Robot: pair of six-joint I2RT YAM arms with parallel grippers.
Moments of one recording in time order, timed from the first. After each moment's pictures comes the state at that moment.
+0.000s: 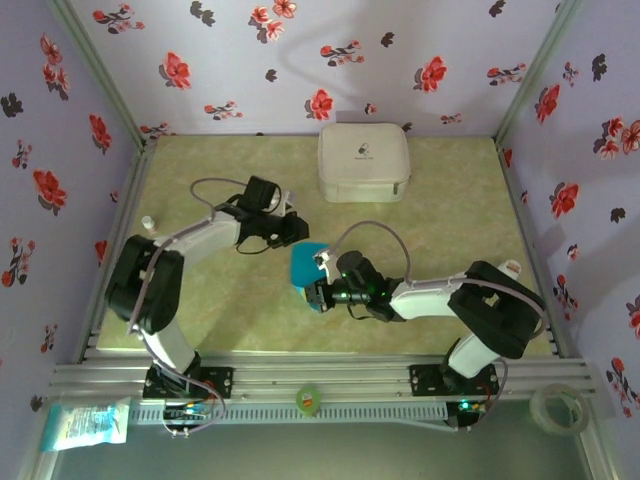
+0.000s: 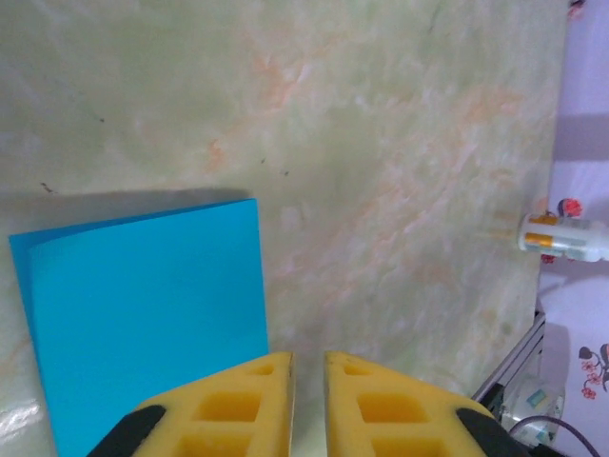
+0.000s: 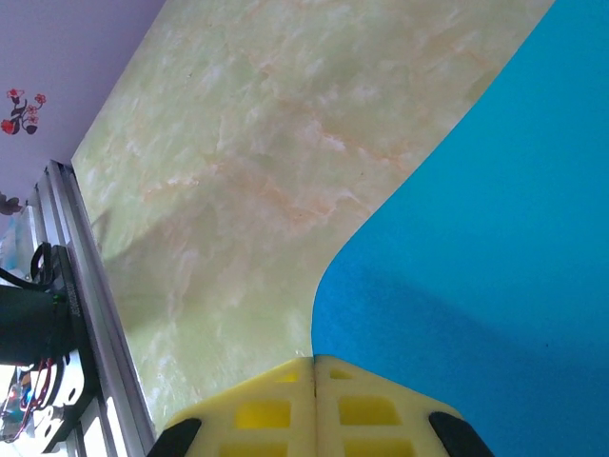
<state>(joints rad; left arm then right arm) -0.52 1.75 1.13 -0.33 0.56 -0.66 0.93 1.57 0.55 0.46 -0.34 0.56</state>
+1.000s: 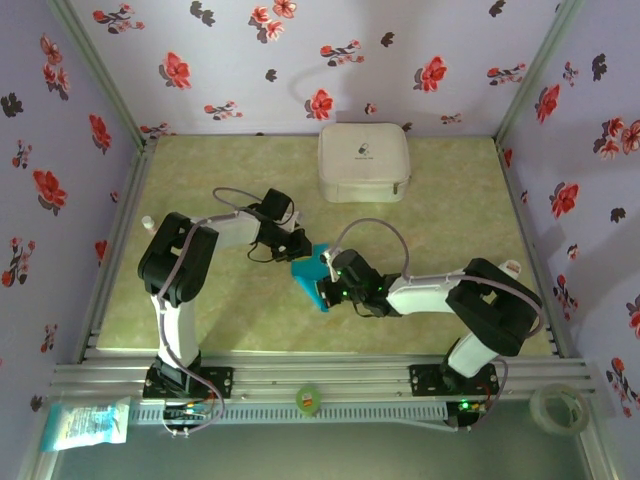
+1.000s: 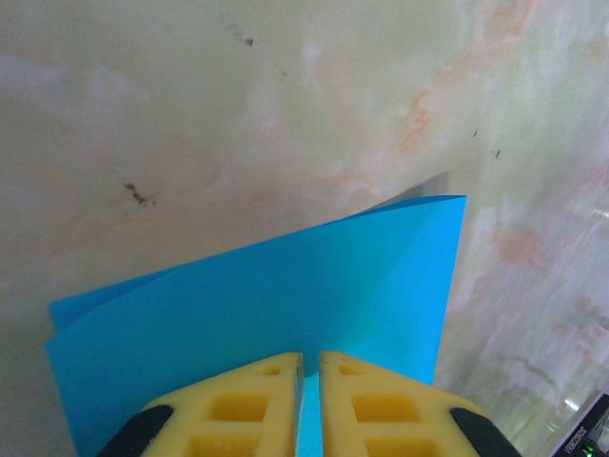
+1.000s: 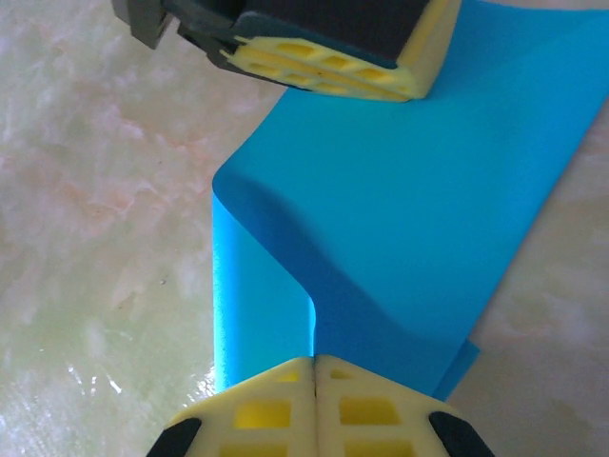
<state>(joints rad) -0.54 1.96 1.16 -0.36 0.52 -0.59 0.92 1.59 0.60 0.23 -0.08 0.45</state>
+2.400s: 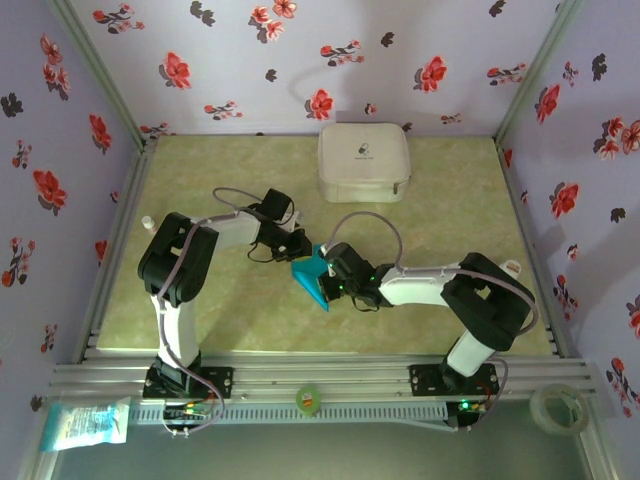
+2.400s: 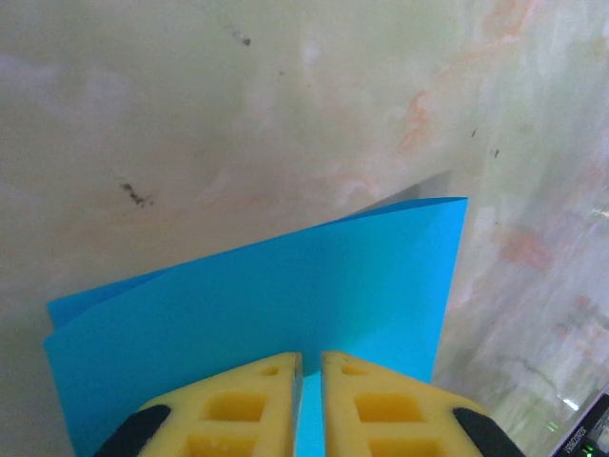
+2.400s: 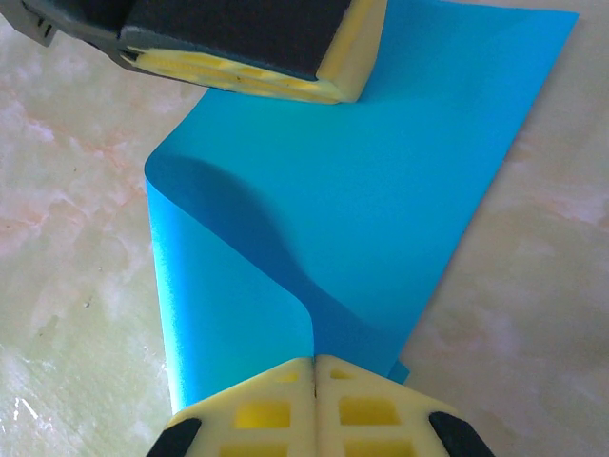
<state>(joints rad) -0.54 1.96 1.16 -0.36 0.52 -0.59 0.91 1.63 0.71 0.05 -0.01 0.44</state>
